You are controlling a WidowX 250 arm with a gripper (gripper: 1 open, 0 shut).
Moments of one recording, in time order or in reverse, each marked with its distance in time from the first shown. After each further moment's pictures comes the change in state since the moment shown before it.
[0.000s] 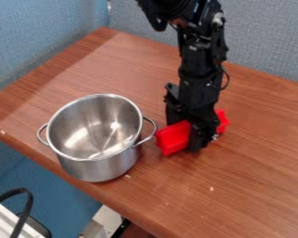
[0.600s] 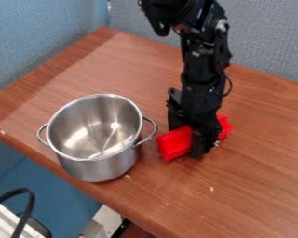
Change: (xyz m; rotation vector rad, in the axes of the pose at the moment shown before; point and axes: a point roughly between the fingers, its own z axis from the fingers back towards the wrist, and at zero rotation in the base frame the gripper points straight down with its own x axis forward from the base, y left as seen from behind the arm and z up) arm -0.004 -0.002 -0.002 -0.004 0.010 -0.003
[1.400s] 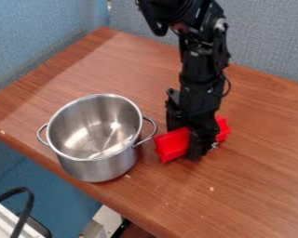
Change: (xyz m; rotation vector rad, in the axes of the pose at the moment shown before) arm -0.005 -0.002 0.000 -0.007 0.012 -0.026
